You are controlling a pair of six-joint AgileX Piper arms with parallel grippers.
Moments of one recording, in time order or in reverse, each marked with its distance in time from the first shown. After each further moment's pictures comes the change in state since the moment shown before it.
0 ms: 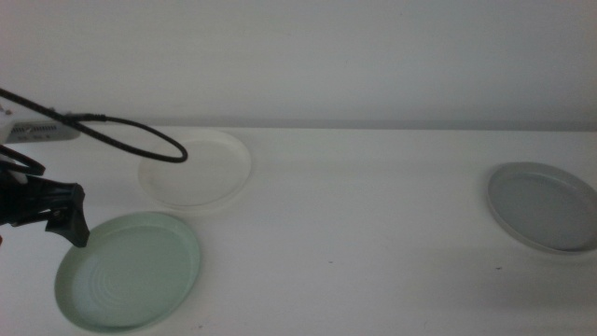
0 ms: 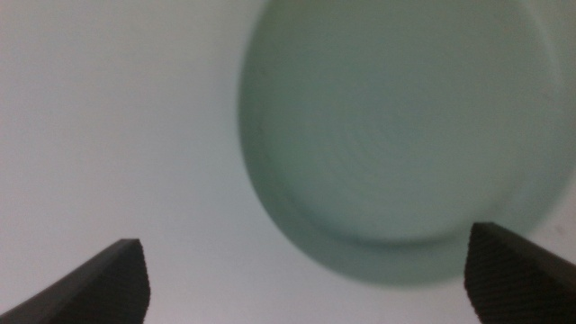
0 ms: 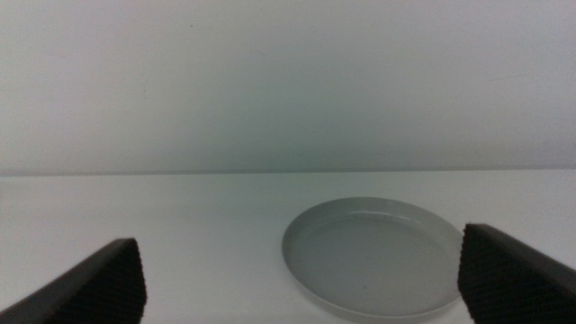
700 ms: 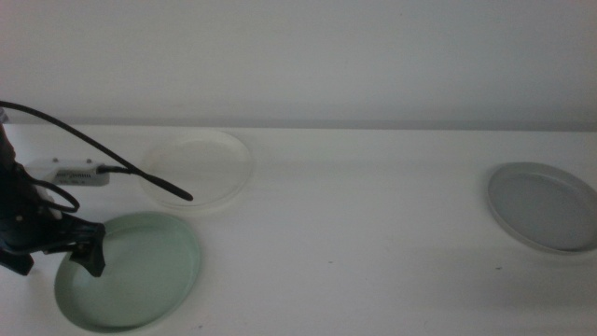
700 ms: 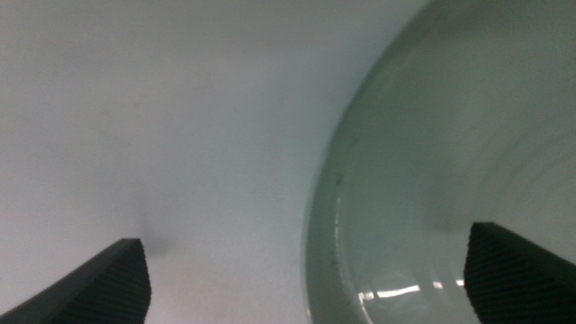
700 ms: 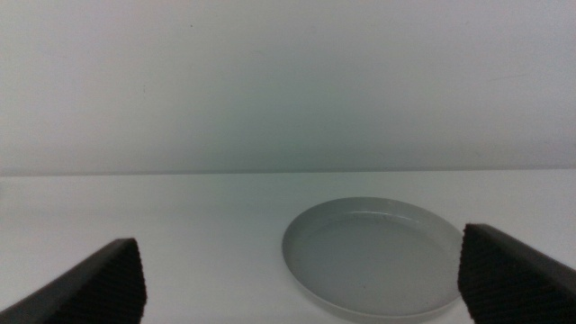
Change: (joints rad) left arm 0.022 0.326 -0.002 0.030 -0.208 0.138; right arm 0.000 0.000 0.000 0.000 0.000 0.000
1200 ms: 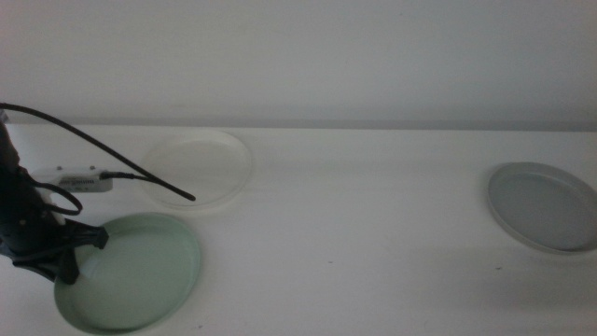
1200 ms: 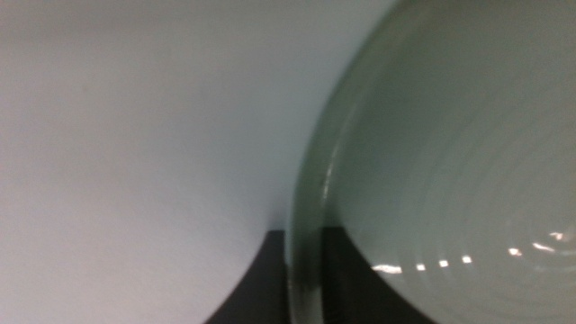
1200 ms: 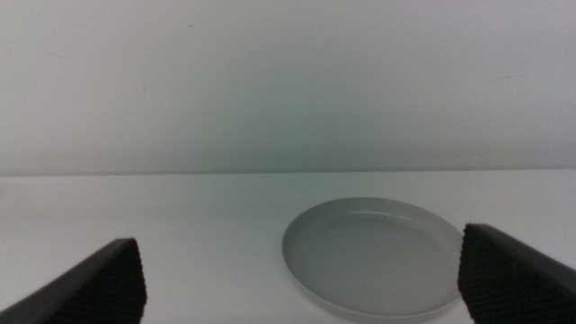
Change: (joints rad) left arm 0.005 0.036 -0.006 -0.029 0.045 0.010; right arm 0.000 0.000 0.000 0.000 0.000 0.000
